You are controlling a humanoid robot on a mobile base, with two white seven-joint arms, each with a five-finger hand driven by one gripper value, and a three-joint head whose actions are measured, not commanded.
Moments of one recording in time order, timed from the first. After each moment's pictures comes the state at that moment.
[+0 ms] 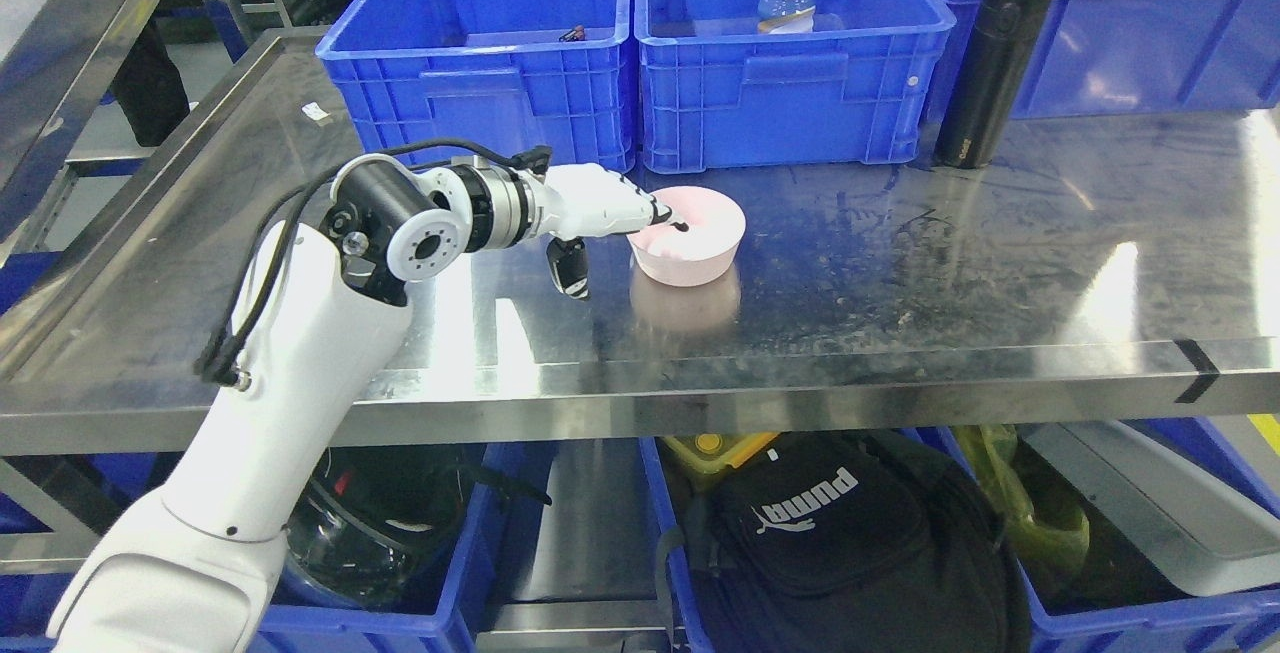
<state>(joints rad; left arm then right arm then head) -0.77 0.30 -0.49 -1.57 -0.81 -0.20 -1.07 0.00 0.00 0.05 0.00 0.05 -0.08 -0.03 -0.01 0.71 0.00</state>
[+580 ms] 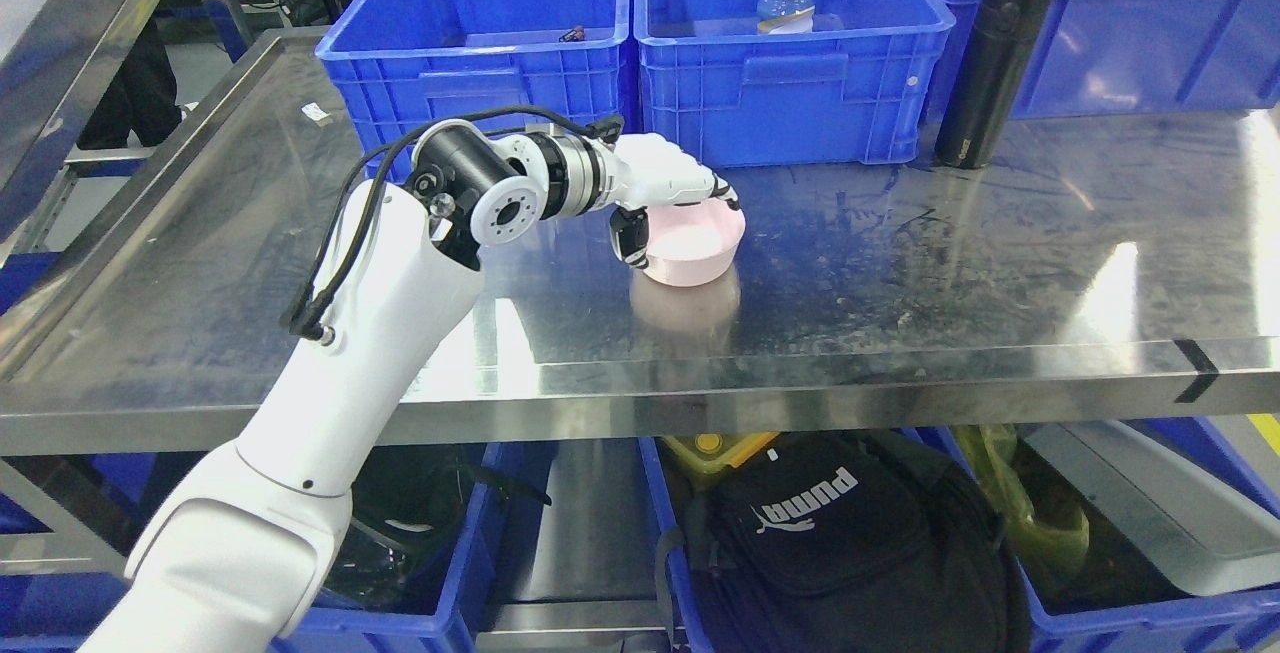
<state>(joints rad) -0.88 0.18 -0.54 -1.41 -0.87 -0.21 -1.03 0.00 0.00 0.05 0.00 0.05 -0.08 -0.03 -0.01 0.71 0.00</state>
